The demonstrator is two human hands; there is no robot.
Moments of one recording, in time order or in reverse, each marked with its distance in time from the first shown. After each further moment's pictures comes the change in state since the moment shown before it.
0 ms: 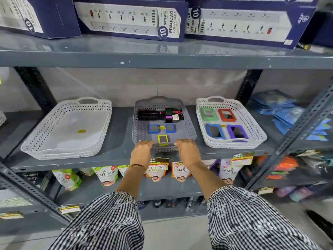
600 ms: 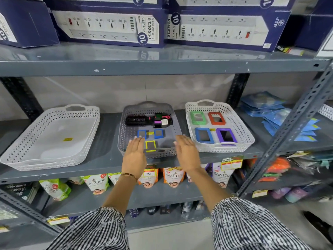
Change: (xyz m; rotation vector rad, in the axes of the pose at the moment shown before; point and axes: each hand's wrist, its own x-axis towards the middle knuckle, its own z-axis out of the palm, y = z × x) left_hand -0.001 0.031 0.008 0.054 0.239 0.118; right_hand -0.006 0.041 -0.018 0.190 0.202 0.019
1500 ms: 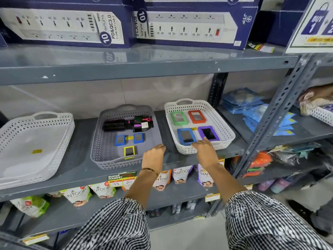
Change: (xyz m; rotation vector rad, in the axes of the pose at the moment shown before) left_hand 0.043 0.111 0.056 0.022 -0.378 0.117; right_hand 0.013 0.124 -0.064 -0.378 -0.262 0.116
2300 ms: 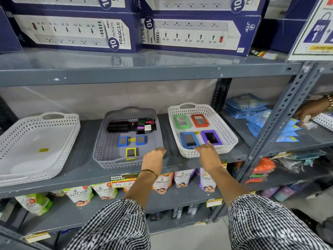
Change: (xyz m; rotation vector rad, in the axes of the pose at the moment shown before) left_hand -0.001 -0.007 0.000 -0.015 -0.004 -0.035; right_hand 0.000 0.002 -0.006 -0.043 -0.068 -0.007
